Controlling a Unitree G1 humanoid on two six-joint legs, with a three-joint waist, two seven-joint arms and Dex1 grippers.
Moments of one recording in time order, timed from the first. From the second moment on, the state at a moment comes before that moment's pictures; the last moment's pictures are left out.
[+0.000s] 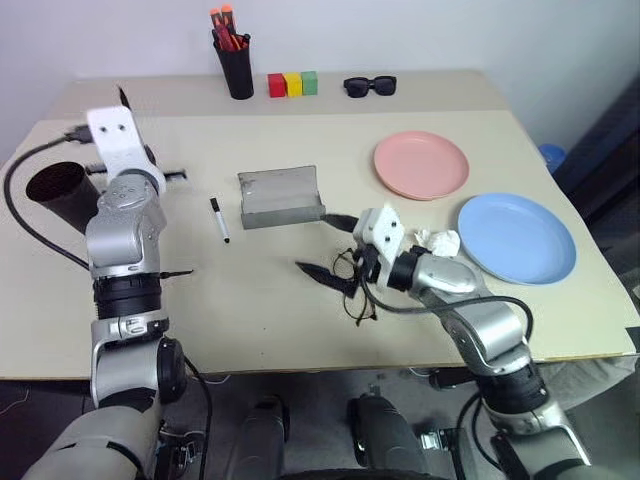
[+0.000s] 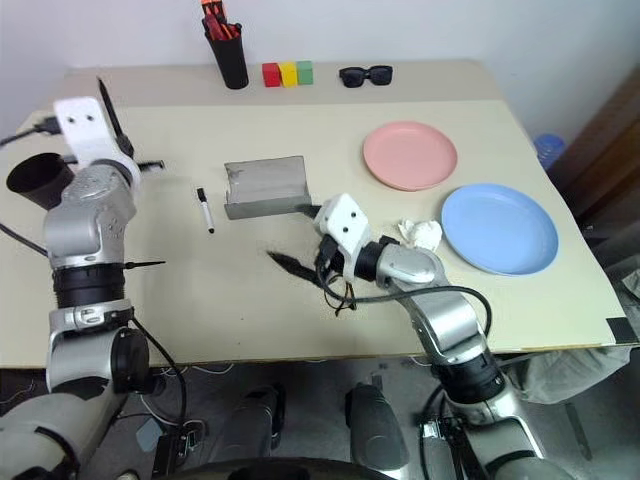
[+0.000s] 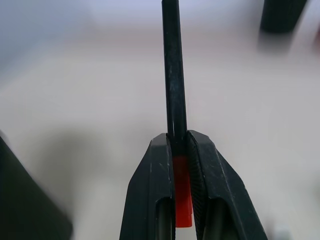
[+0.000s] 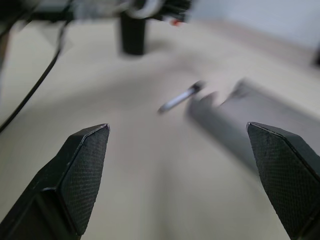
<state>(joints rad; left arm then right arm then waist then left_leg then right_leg) -0.76 0.37 0.34 0.12 -0.10 0.53 0.20 -0.45 -0.28 0.21 -0.31 0.27 0.44 0.64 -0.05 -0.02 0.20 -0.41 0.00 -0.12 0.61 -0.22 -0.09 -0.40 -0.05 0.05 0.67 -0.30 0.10</state>
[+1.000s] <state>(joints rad) -0.60 0.44 0.45 0.36 0.01 0.12 0.40 -0.52 -0.15 0.21 -0.25 0.31 0.32 0.63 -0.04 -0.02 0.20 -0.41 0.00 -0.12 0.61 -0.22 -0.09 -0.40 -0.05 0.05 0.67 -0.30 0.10</state>
